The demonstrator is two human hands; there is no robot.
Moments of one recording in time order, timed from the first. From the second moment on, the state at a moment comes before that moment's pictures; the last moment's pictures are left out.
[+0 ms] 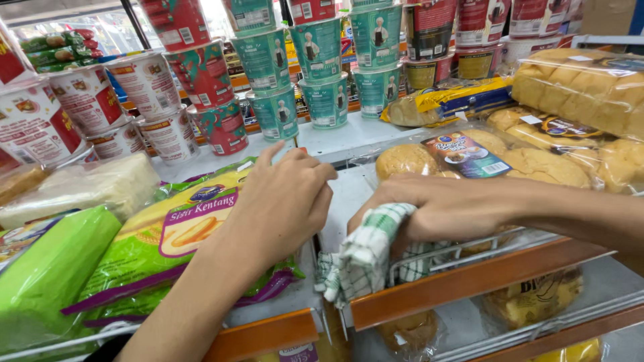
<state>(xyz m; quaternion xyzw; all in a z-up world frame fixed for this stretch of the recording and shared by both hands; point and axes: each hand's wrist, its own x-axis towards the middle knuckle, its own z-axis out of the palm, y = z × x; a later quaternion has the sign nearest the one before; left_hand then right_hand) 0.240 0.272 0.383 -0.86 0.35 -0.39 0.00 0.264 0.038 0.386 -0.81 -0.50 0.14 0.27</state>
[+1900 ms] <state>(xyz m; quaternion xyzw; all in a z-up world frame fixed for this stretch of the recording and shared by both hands) 0.282 0.163 0.395 -0.77 0.62 -0.15 0.03 0.246 -0.112 0.390 -0.92 -0.24 -0.31 0.06</state>
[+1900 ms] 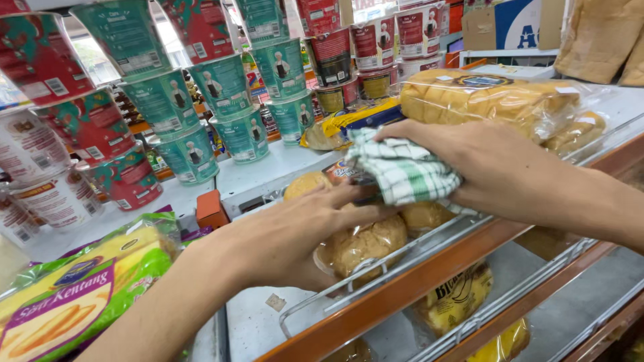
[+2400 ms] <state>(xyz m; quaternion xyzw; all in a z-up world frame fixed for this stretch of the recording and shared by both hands) 0.277 0.180 0.404 -0.78 0.60 -0.12 -0.15 0.246 -0.151 0.410 -0.81 -0.27 -0.48 0.19</state>
